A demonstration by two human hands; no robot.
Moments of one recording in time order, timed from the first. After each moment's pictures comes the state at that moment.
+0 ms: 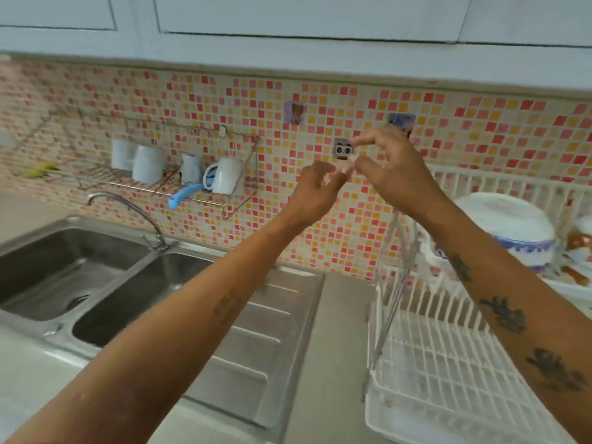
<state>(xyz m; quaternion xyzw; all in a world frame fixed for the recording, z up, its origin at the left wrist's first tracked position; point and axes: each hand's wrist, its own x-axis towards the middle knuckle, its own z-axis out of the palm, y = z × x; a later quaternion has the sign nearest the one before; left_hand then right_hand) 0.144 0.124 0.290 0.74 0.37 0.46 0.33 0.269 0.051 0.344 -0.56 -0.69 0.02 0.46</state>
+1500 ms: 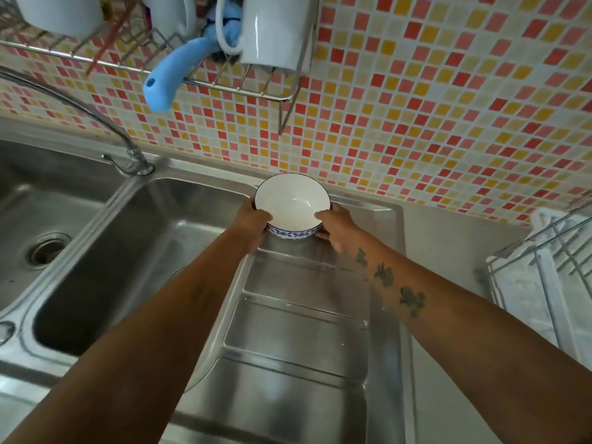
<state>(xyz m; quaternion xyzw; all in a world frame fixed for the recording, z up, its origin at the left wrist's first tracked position) -0.021 0.397 -0.041 0.38 0.55 0.36 0.65 0.138 0.364 -0.039 -0.71 -0.24 0.52 0.42</state>
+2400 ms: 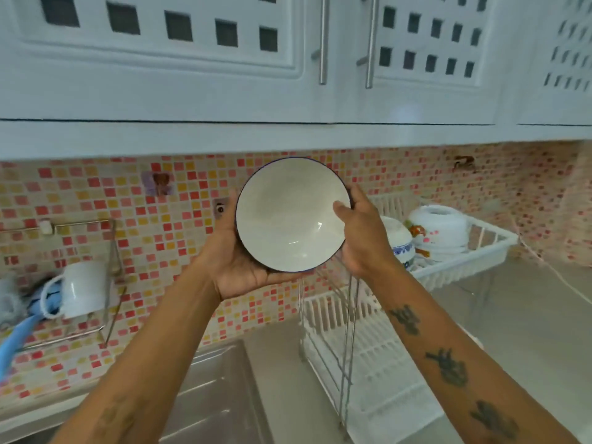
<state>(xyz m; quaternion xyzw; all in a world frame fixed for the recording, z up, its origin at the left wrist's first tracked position) 0.109 0.159 0.339 0.46 0.06 0.06 0.88 0.230 0.021 0.351 -0.54 -0.34 0.08 0.77</state>
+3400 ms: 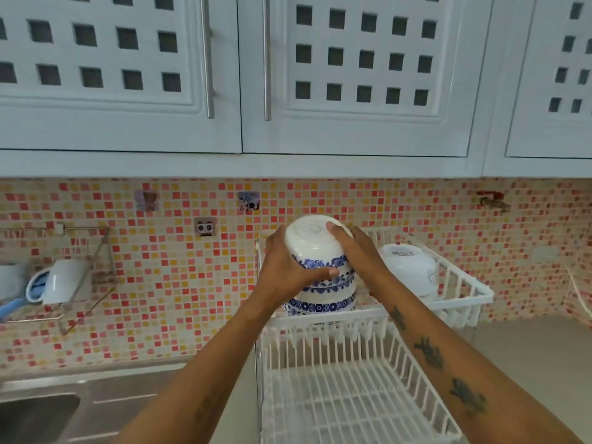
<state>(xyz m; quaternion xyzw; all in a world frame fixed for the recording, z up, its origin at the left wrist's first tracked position) 0.311 0.034 0.307 0.79 0.21 0.47 0.33 0.443 -0.046 0.337 -0.68 -0.40 0.13 0.59</state>
